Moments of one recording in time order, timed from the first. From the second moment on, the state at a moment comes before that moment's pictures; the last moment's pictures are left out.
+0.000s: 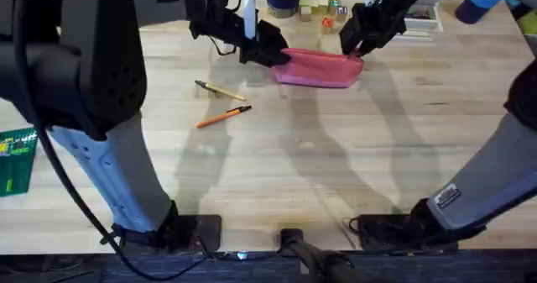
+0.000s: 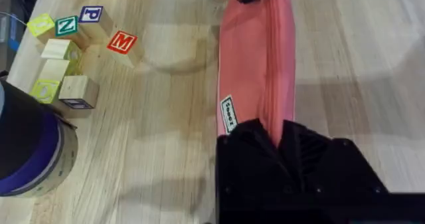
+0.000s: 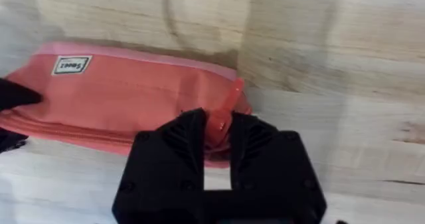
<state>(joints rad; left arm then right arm) -0.20 2.05 1.41 -0.53 0.99 1.18 0.14 1.99 1.71 -1.11 -0.07 0.07</state>
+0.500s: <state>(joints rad) -0.20 2.05 1.41 -0.53 0.99 1.18 0.14 1.99 1.72 -1.11 -0.05 0.04</state>
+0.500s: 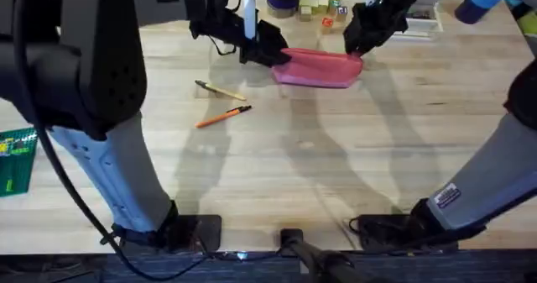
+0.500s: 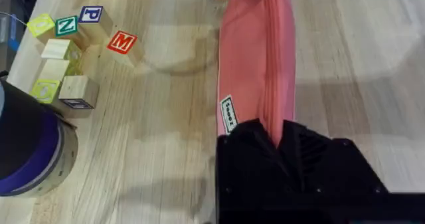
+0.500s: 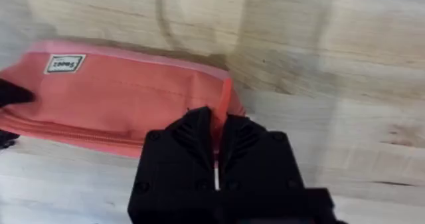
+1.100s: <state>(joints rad) -0.20 2.05 1.41 -0.53 1.00 1.18 0.14 2.01 1.81 -1.13 -0.05 -0.05</state>
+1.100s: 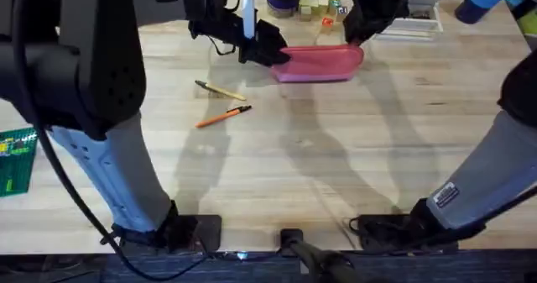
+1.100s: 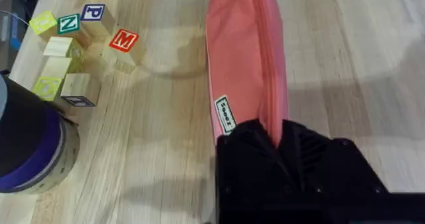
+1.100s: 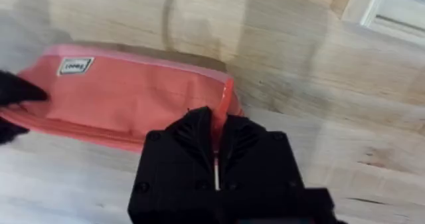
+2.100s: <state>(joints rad) -0.20 2.05 1.41 -0.54 1.00 1.18 0.27 1.97 1.82 -1.17 0.19 -0.34</state>
